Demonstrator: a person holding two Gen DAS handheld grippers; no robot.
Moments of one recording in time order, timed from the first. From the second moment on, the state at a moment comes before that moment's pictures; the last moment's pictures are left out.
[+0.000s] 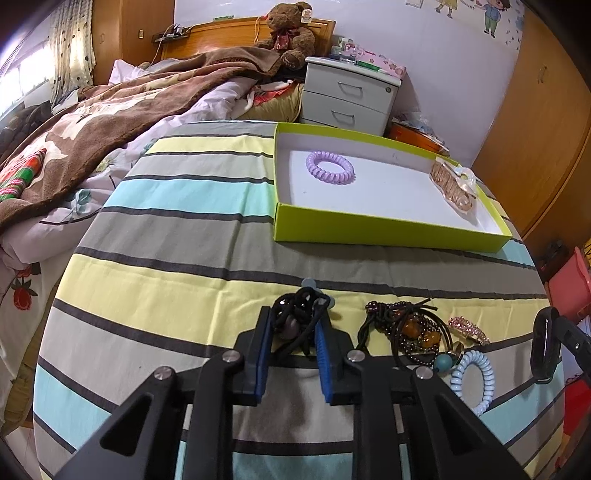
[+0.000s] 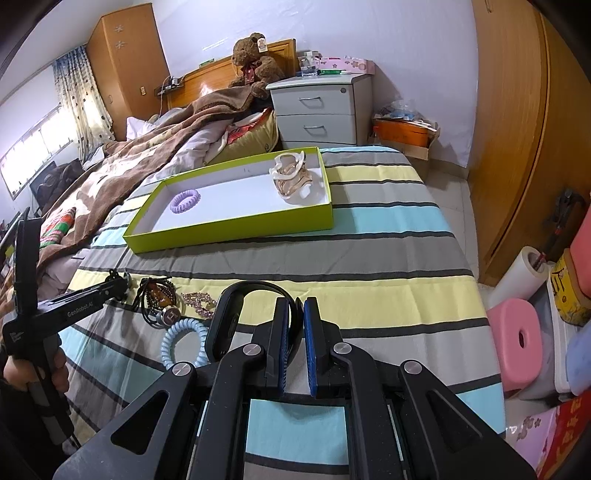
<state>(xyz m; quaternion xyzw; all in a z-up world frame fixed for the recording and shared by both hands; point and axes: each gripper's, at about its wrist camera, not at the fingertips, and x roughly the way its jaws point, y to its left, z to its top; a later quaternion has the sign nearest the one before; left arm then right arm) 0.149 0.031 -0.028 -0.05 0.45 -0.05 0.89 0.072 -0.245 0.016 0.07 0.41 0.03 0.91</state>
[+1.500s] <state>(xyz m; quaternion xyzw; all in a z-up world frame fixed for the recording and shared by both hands) 0.169 0.033 0.057 -0.05 0.38 -0.08 0.92 0.156 -0.214 0.090 0.02 0.37 0.07 0.93</state>
